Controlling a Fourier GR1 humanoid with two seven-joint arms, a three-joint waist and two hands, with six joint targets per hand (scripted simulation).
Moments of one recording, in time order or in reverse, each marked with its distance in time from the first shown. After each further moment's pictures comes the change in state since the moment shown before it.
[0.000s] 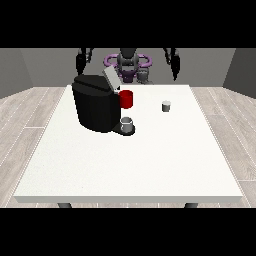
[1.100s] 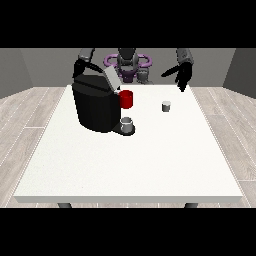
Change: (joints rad) left arm -0.213 0.319 0.045 0.226 -0.233 -0.201 -0.112; right arm -0.090 0.030 0.035 0.020 0.155 -0.123 -0.018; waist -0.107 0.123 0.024
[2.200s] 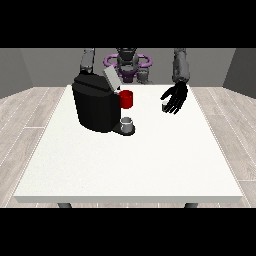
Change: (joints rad) left arm -0.262 -0.024 -0.072 0.410 -0.343 0.150 -0.086; right arm -0.154 0.040 -0.003 0.162 0.015 -0.016 0.030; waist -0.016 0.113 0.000
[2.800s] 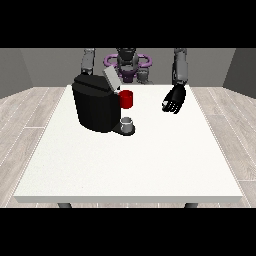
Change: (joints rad) left arm -0.058 0.019 -0.097 0.127 -0.215 0.044 -0.020; right arm -0.028 0.007 -0.002 0.074 -0.016 0.006 -0.022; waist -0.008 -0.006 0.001
